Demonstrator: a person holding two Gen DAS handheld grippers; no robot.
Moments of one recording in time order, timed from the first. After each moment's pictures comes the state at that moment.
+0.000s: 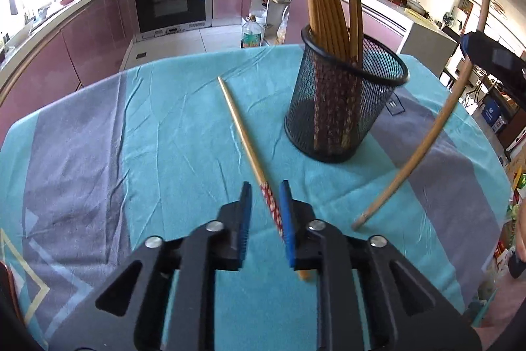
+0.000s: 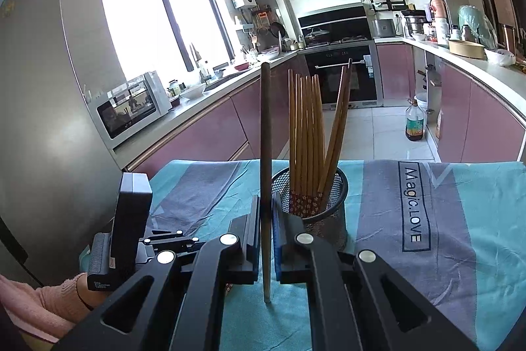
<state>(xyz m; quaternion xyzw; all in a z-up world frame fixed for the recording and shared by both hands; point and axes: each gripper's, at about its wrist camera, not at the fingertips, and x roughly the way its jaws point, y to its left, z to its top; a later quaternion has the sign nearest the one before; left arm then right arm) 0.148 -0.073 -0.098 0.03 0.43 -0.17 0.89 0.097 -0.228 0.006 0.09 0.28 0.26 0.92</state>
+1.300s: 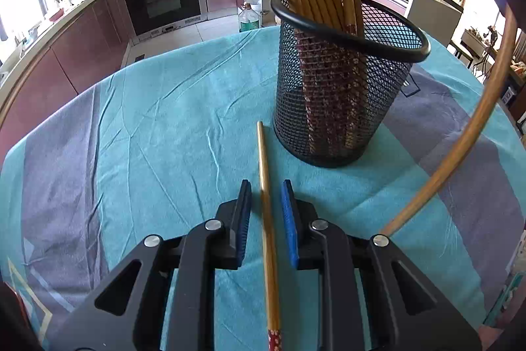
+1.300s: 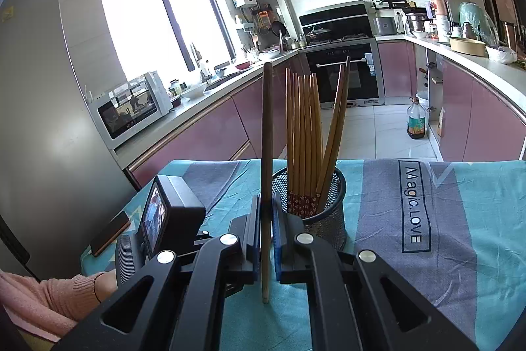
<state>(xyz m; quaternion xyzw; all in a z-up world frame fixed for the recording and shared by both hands) 0.169 -0.113 -0.114 0.09 0.45 -0.16 0.87 0.103 -0.235 0.004 0.09 0.28 0.26 0.92</state>
